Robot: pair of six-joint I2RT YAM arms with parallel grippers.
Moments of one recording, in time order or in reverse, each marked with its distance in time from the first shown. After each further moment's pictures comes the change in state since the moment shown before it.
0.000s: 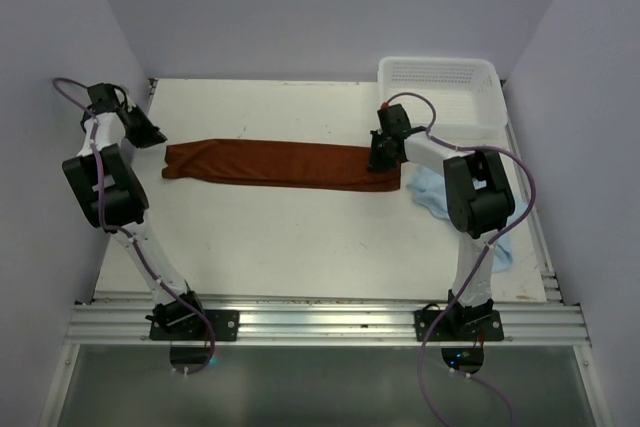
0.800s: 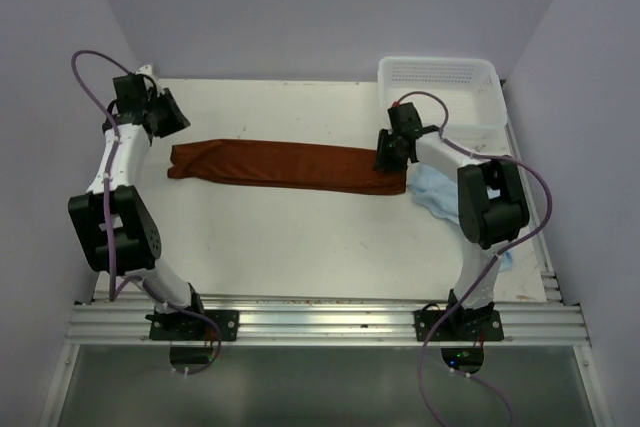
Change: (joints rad) left arm -0.160 -0.378 -0.286 0.102 -0.086 0.085; right arm -0.015 -0.088 -0.043 -0.067 0.012 -0.007
